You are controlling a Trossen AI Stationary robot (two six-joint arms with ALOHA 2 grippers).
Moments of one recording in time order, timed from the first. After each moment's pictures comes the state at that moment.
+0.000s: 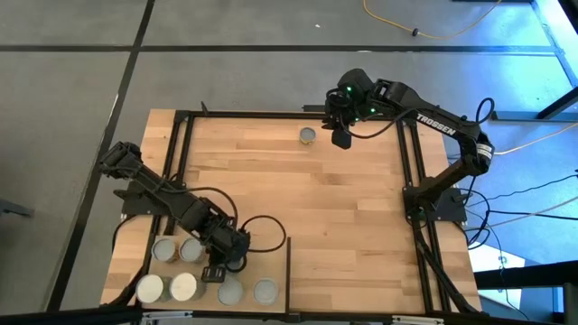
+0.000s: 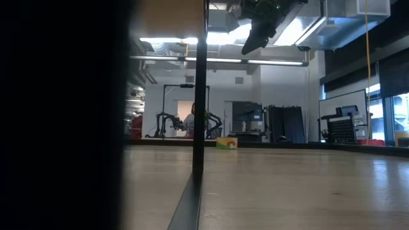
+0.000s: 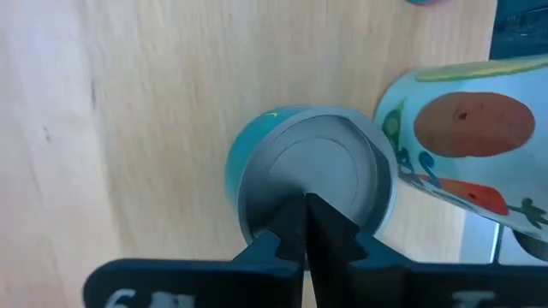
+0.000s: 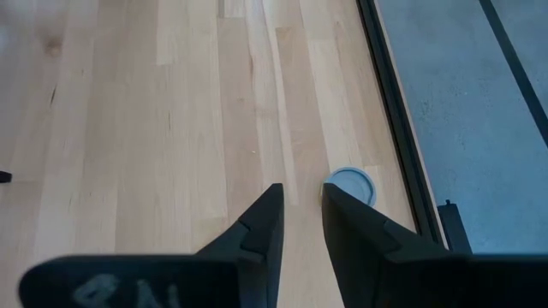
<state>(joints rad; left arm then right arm) -0.55 1.57 1.41 -1.08 0.20 -0.60 -0.51 1.54 1.58 -0.92 -0.21 -0.34</state>
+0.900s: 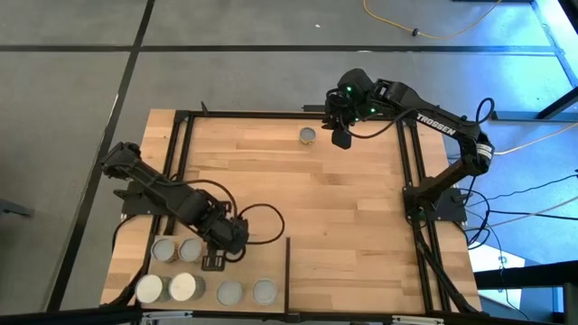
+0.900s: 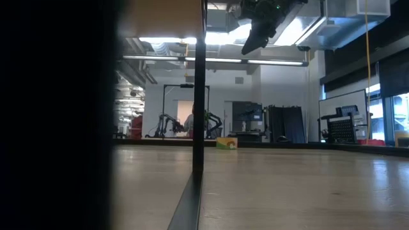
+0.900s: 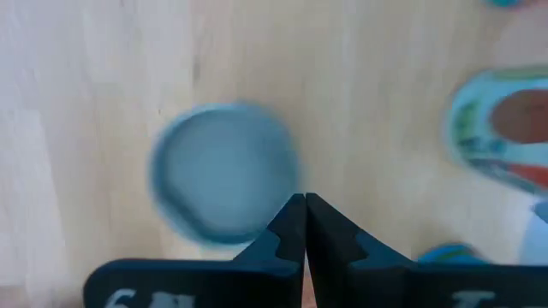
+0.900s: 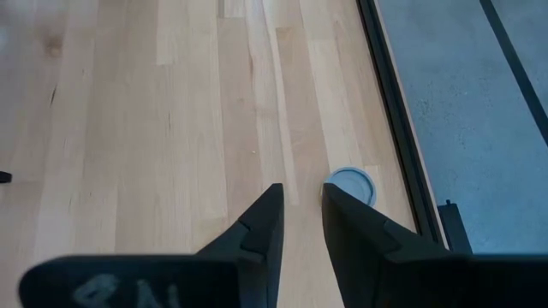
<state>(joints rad) -0.53 1.57 1.56 -1.31 0.09 -0.59 -0.51 1.54 1.58 -0.92 -0.21 -0.34</state>
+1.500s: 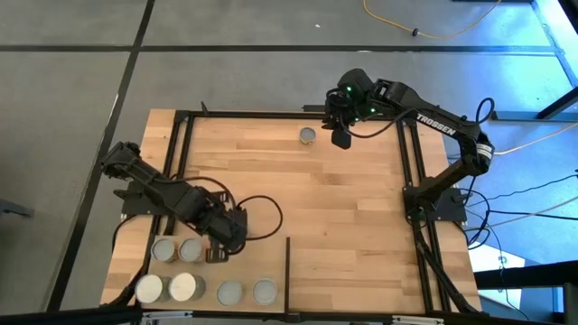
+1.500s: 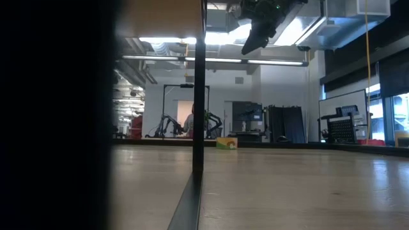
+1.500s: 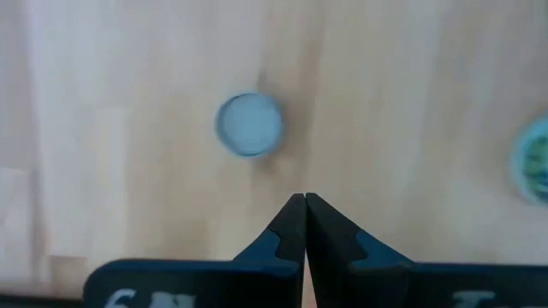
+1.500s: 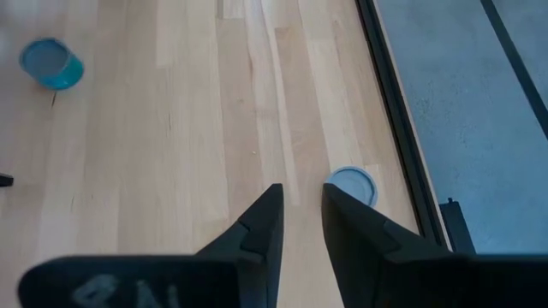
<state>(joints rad) -0.52 1.57 1.60 -1.39 -0.06 -0.64 -0.51 1.54 1.58 -0.92 -0.21 -0.33</state>
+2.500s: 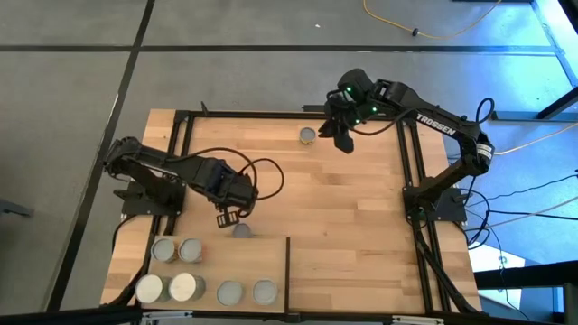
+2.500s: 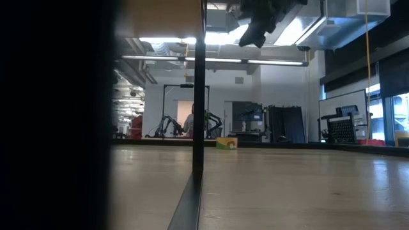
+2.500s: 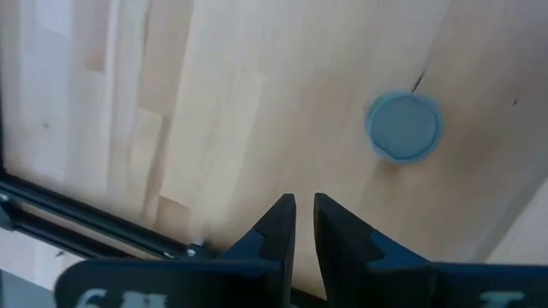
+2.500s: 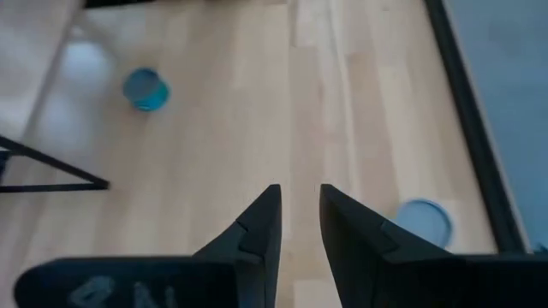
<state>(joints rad) -0.26 1.56 1.58 -1.56 -0.17 -0.58 -0.51 1.54 1.58 -0.92 -0.42 -0.32</state>
